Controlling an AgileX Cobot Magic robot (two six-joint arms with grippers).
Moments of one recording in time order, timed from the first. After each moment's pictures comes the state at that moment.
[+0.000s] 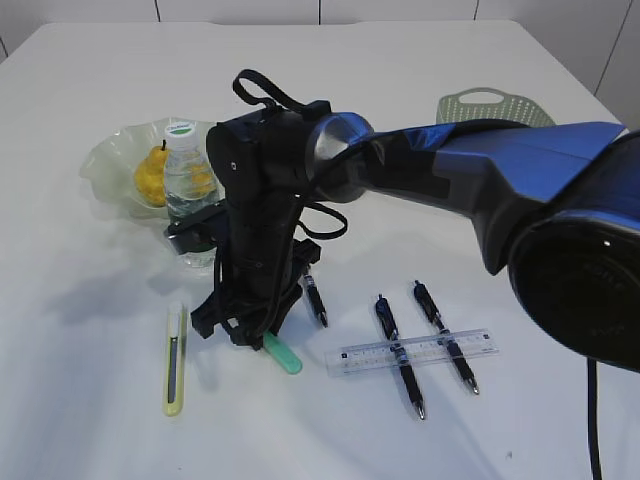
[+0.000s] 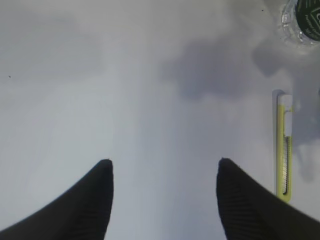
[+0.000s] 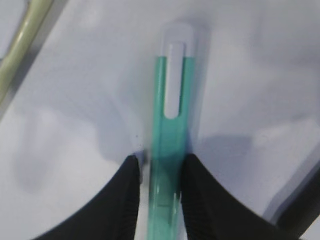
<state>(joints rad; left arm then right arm) 0.04 1.42 -1.03 -0.11 0.91 -0.13 0.70 2.45 -2.05 0.07 1.20 -0.08</state>
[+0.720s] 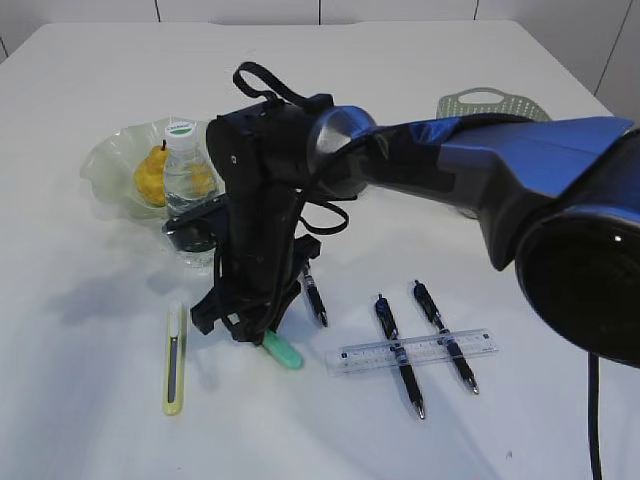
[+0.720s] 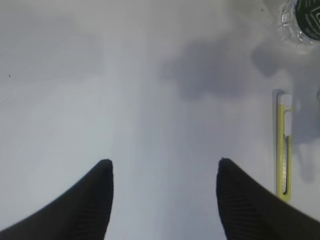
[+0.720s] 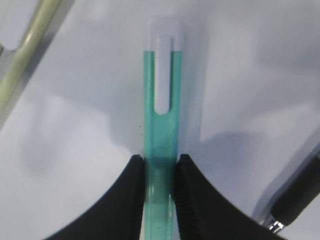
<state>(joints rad) 0.04 1.42 -1.03 -0.11 0.91 -0.13 0.70 2.44 -2.05 0.07 1.22 -0.09</state>
